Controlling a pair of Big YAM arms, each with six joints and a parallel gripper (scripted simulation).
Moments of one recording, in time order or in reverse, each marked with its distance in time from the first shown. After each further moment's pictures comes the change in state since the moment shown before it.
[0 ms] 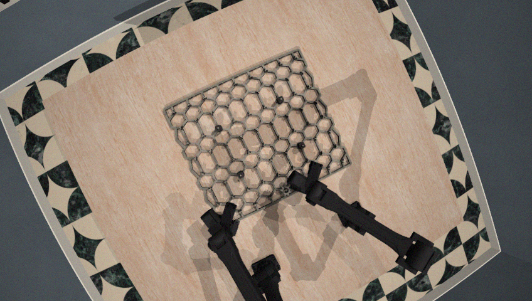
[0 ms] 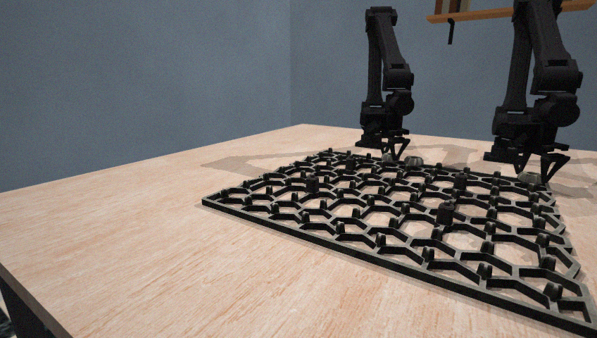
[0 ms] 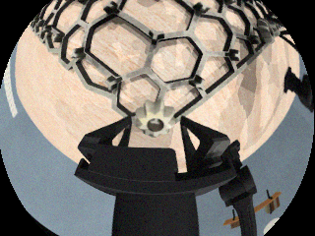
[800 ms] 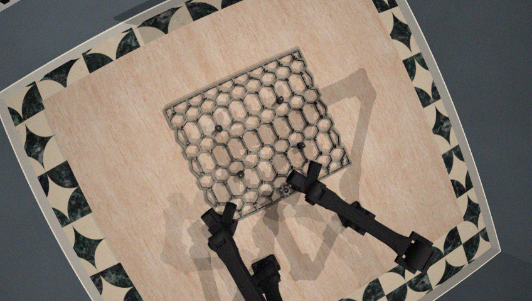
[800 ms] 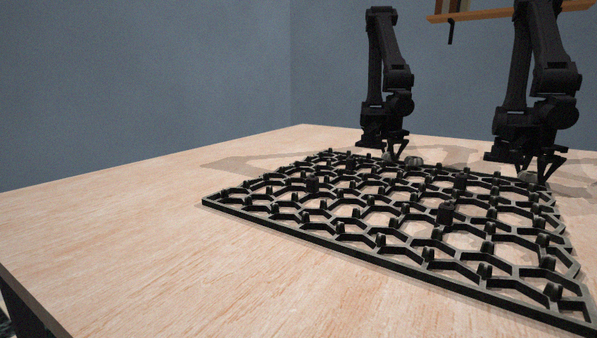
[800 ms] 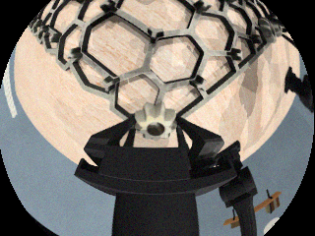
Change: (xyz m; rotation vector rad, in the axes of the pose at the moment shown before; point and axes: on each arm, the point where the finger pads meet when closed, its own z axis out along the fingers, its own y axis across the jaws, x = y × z) left arm 0.001 -0.001 0.005 0.004 0.004 0.001; right arm 0.000 0.002 0.002 0.003 0.002 0.005
